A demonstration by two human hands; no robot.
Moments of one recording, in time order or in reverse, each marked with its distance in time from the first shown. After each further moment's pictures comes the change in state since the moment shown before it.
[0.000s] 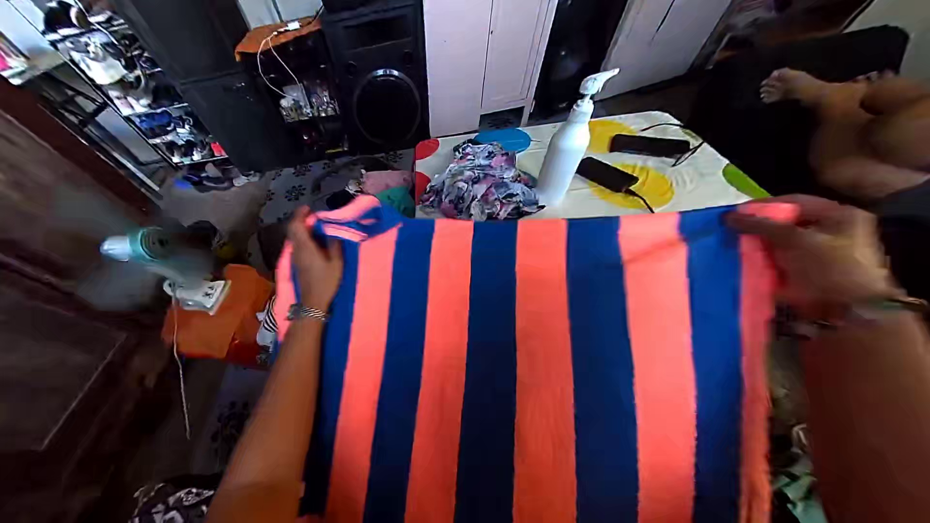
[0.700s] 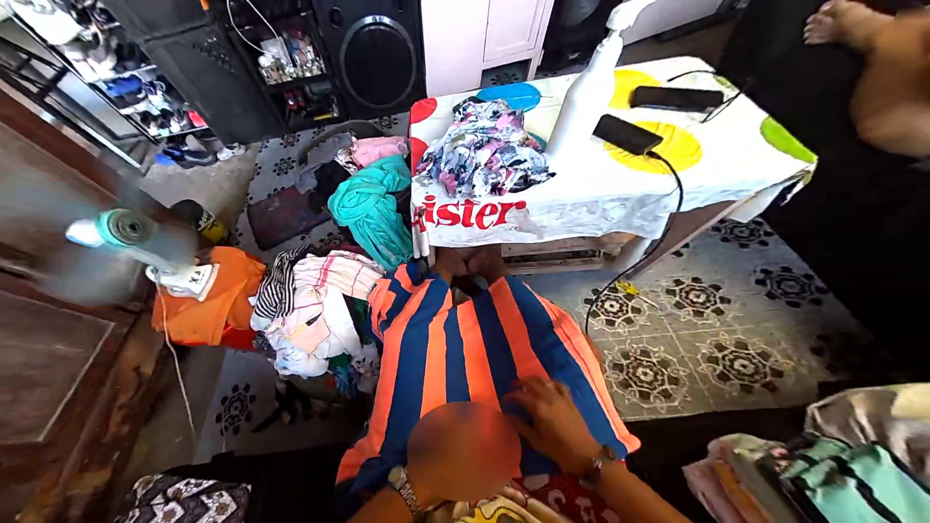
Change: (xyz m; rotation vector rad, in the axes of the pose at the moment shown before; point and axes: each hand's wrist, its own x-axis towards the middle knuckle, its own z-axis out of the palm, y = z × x) left_hand -0.286 0.084 0.046 -0.121 -1.265 0.268; right_hand -0.247 0.043 0.176 -0.364 -0.881 -0.212
